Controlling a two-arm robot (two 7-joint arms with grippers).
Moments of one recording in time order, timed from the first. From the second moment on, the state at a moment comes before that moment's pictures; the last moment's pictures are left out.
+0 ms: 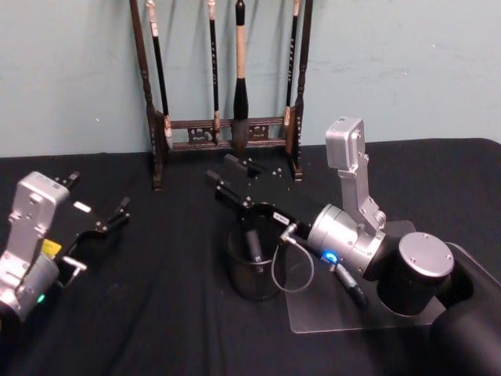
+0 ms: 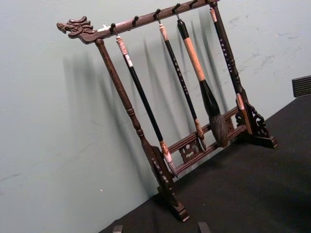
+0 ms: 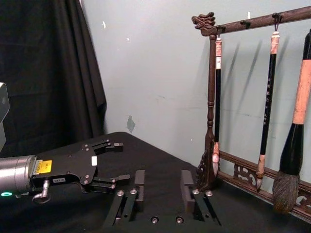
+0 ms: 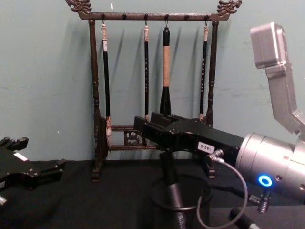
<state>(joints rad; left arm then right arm) -0.20 0.60 0.45 -1.41 -0.25 -0.12 0.03 0.42 0.22 -0.50 -1.23 0.46 -0.12 0.56</state>
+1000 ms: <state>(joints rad) -0.20 0.60 0.45 -1.41 -0.25 -0.12 0.03 0.42 0.22 -0.50 -1.23 0.46 -0.12 0.56</state>
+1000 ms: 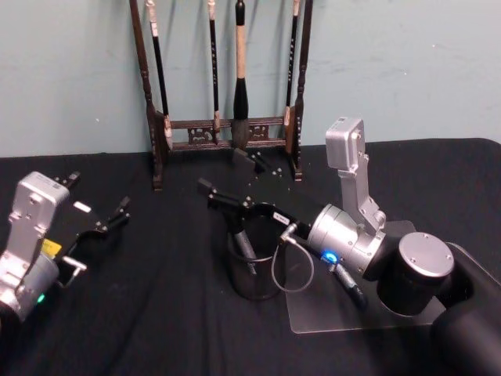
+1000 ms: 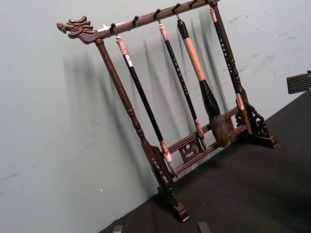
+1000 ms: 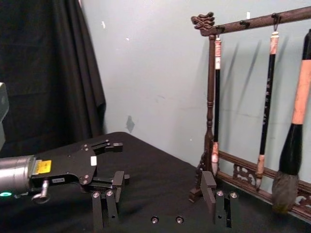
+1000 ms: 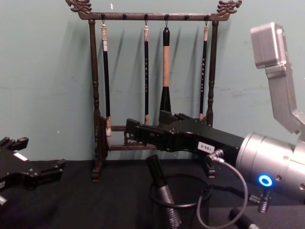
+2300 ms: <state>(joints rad) -0.20 0.60 0.45 -1.41 -0.25 -0.12 0.03 0.21 0.34 -0.32 -1.49 0.22 0.17 0.21</state>
